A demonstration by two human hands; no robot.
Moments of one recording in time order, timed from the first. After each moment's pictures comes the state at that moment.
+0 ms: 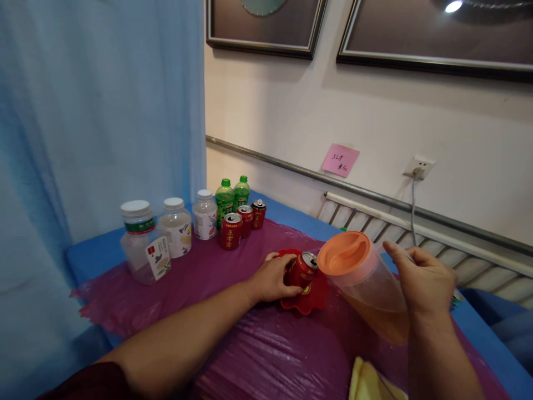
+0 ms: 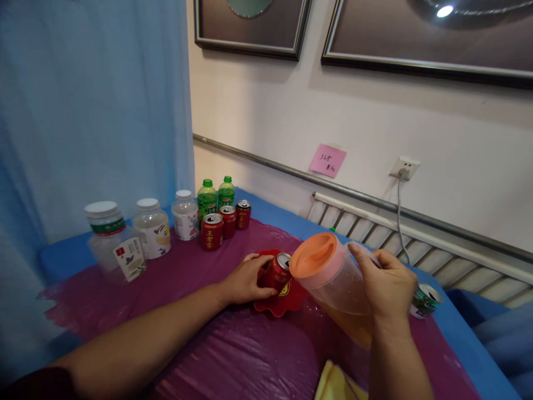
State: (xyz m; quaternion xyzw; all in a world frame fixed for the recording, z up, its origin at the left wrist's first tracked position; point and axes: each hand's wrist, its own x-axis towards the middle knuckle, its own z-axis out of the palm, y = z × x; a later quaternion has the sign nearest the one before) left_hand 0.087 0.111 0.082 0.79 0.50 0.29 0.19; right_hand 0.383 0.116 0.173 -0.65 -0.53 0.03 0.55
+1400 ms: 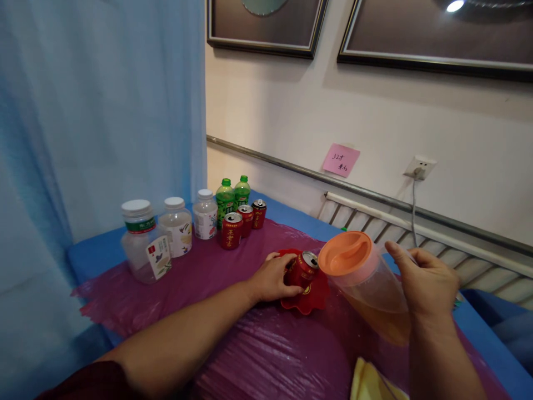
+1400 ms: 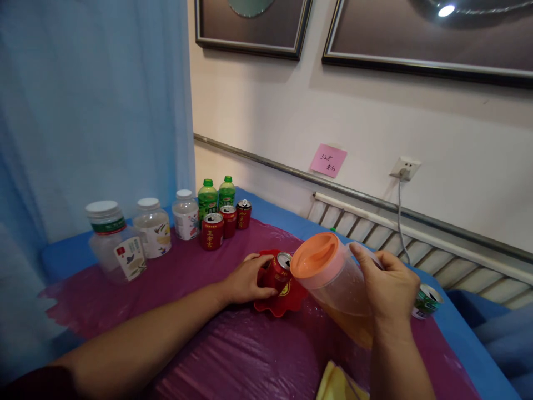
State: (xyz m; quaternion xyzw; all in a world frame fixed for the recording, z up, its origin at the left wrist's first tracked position) left_hand 0.086 0.110 0.084 0.79 0.50 0.30 0.20; right_hand 0.383 0.114 0.171 -0.65 -0.52 0.04 0.55
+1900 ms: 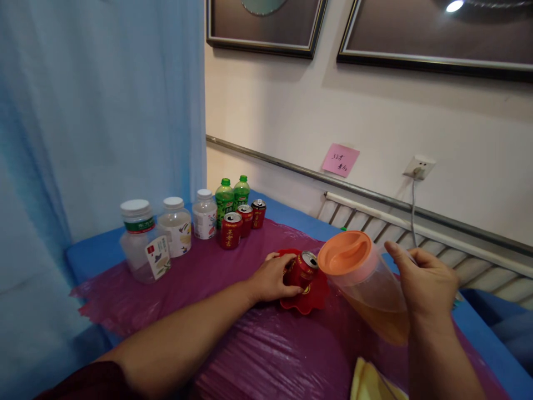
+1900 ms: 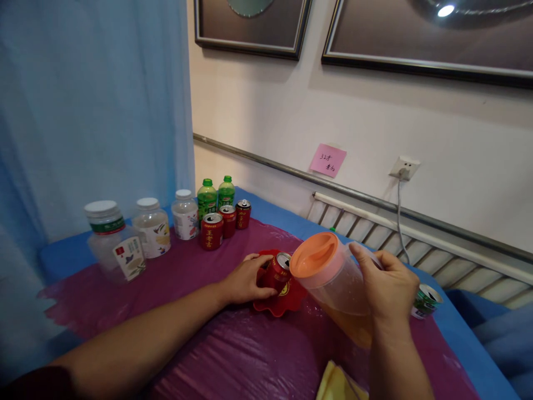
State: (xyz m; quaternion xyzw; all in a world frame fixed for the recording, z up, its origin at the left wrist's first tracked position) left_hand 0.086 0.110 0.083 0.79 0.49 0.30 0.20; right_hand 0.380 0.111 0.174 -0.65 -0.52 0.03 0.55
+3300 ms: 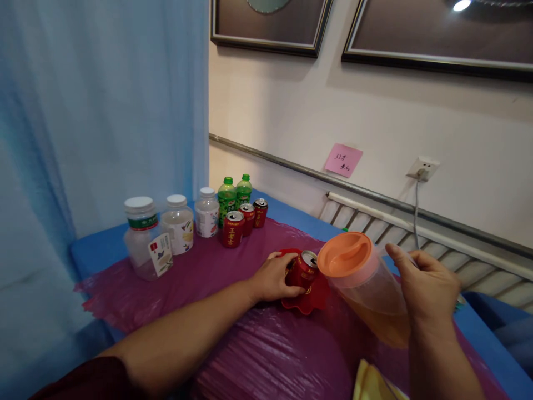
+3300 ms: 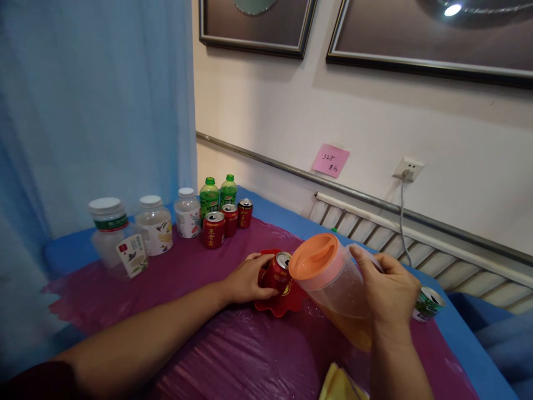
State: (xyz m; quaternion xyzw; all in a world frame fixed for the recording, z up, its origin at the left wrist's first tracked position) left_hand 0.089 0.106 0.087 0.79 0.49 0.32 0.20; right_hand 0.374 0.108 0.174 -0.65 -0.52 0.04 0.56
